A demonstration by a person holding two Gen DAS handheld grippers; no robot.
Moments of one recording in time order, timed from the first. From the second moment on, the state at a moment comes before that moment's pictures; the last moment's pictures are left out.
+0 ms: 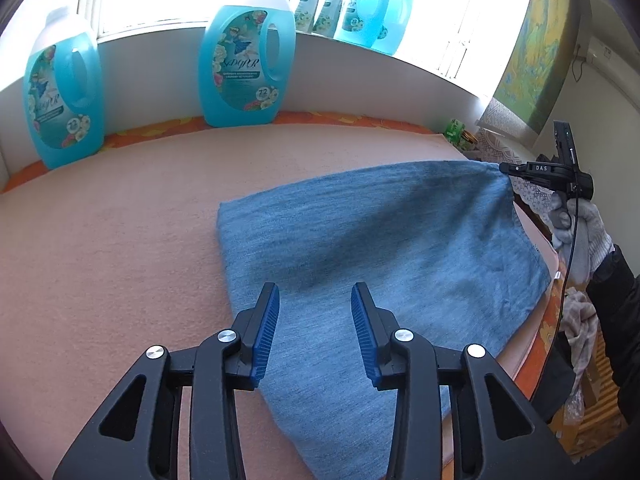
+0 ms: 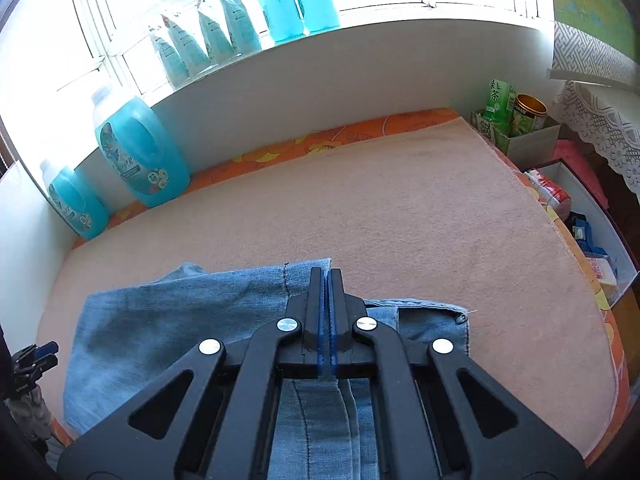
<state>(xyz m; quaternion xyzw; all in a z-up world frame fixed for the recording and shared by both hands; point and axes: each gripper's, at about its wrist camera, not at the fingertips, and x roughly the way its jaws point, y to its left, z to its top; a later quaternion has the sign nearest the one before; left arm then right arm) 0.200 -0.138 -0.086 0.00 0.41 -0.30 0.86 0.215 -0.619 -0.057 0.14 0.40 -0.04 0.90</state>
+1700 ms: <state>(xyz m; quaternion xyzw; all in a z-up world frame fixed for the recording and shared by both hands) 0.192 -0.117 -0.097 0.01 0.42 -0.30 0.86 0.049 -0.583 -0.105 0.21 0.46 -0.08 0.86</state>
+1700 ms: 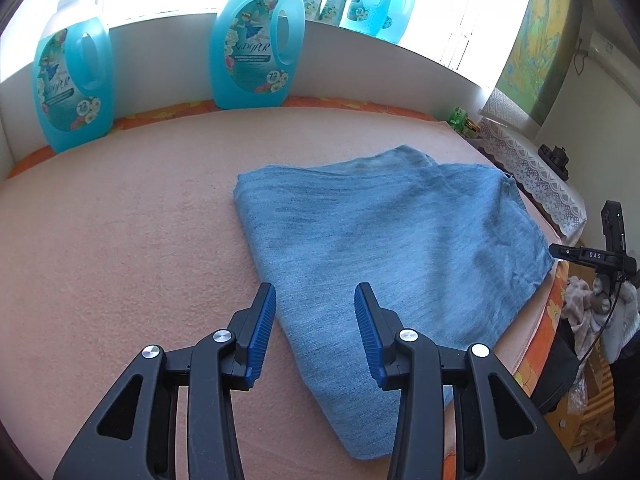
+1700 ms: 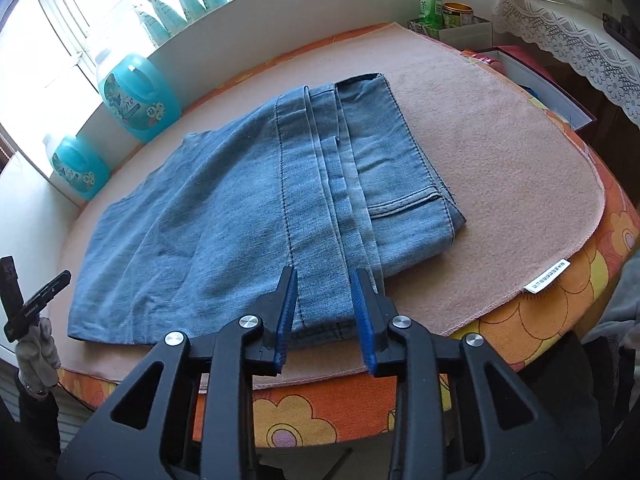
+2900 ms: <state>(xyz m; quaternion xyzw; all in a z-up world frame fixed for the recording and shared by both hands) 0.155 -0.106 -0.133 0.04 0.44 -0.26 0.86 0.178 -0.328 -0.050 0.04 0.45 0.18 0.87</state>
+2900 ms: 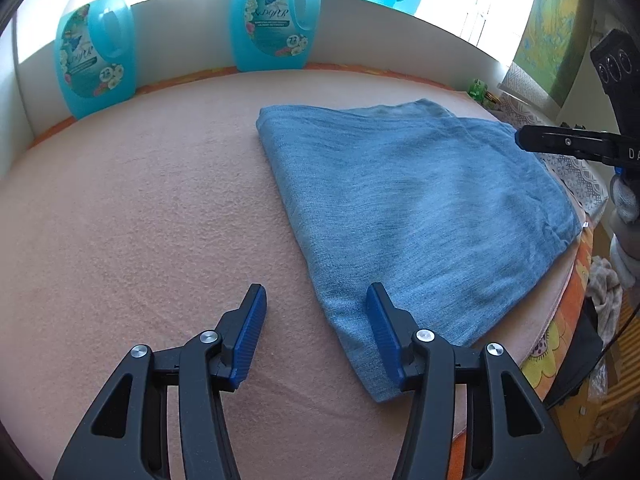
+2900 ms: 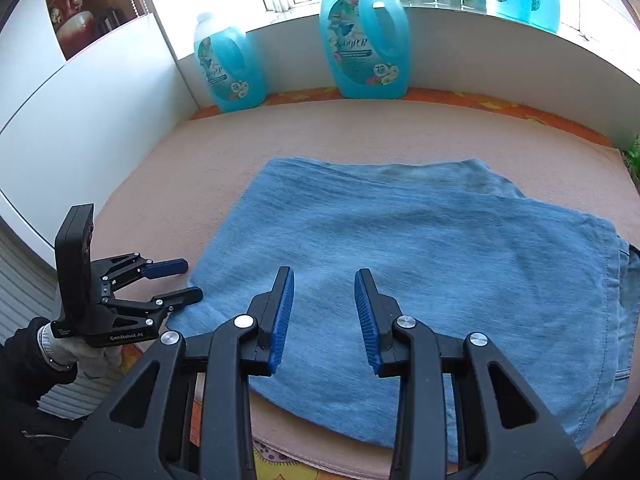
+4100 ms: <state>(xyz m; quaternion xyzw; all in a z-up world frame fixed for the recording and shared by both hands) 0.142 -0.102 -0.136 -0.06 0.46 -0.31 0.83 0.350 -0.146 -0.126 -0.15 0.62 0.10 0.76</state>
